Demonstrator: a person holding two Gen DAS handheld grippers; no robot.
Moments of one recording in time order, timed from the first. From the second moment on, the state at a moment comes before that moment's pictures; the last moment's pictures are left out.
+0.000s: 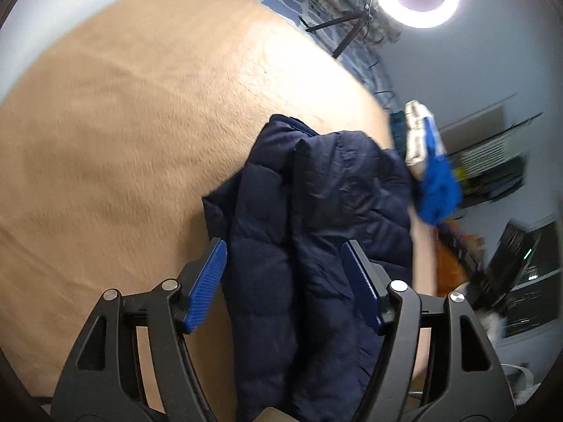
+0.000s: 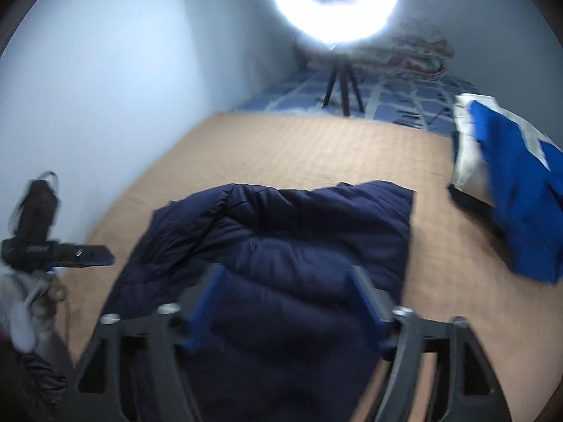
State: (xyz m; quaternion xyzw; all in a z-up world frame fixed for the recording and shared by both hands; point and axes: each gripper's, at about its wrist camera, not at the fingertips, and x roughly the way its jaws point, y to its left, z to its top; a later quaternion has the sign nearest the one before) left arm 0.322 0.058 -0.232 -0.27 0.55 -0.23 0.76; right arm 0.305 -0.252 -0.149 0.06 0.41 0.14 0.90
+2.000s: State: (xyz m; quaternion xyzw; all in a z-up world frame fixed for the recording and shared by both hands) left arm 0.311 -0.044 -0.244 -0.12 0.57 -0.23 0.78; right arm 0.266 -0.264 -0.228 0.20 0.52 0.17 0.82
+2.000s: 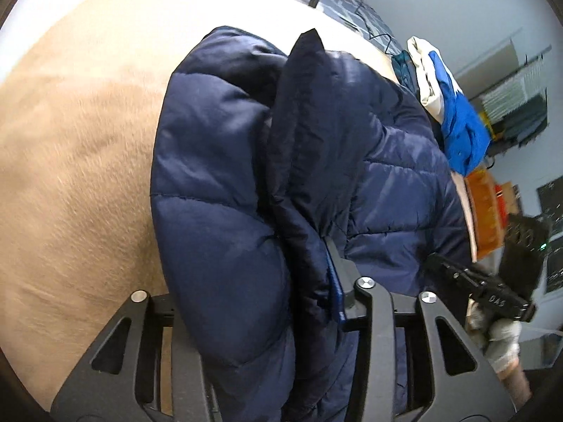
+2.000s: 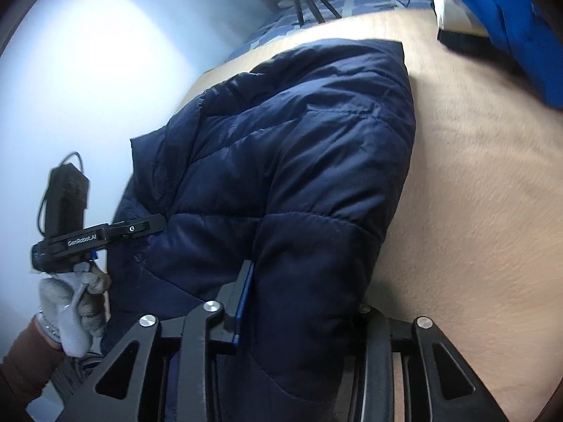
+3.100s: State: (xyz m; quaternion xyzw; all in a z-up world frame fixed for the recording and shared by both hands) left arm 0.231 -0.113 -0.147 -0.02 0.43 -0.29 0.86; right arm 0.189 -0.249 -0.115 0.00 0.43 0.07 0.90
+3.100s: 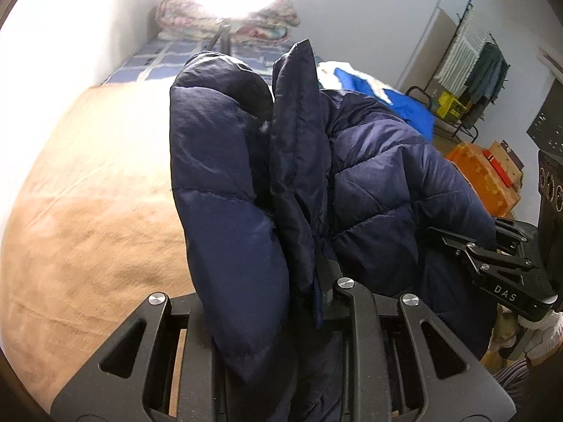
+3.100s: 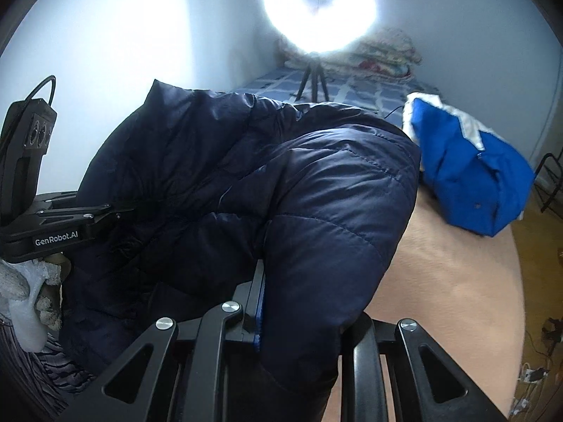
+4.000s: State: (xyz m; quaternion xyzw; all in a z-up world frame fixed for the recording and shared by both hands) left arm 0.290 -0.227 -0.120 -0.01 0.37 -0.36 0.86; right arm 0.214 -0.345 -0.065 -0.03 0.39 -0.01 0.92
